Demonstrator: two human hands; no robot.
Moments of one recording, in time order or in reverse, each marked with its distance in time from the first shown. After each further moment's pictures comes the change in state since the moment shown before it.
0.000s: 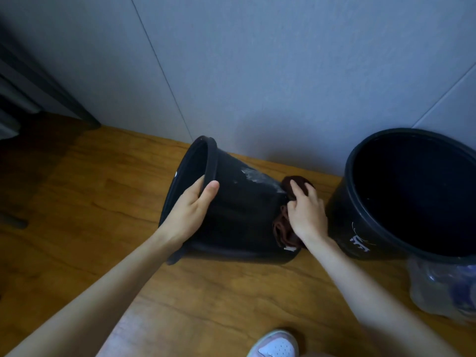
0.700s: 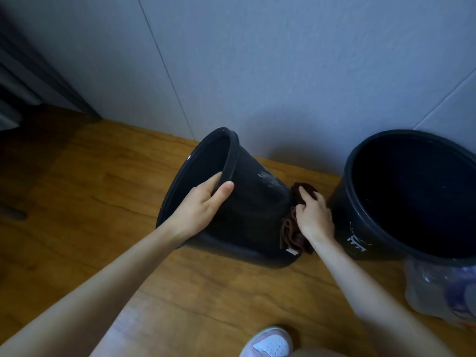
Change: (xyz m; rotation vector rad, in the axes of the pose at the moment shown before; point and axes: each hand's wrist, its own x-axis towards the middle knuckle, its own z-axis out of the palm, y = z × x) left_hand -0.002 0.009 0.007 0.029 -0.148 0.064; right_hand -0.001 0.019 -0.002 0.110 -0.037 0.124
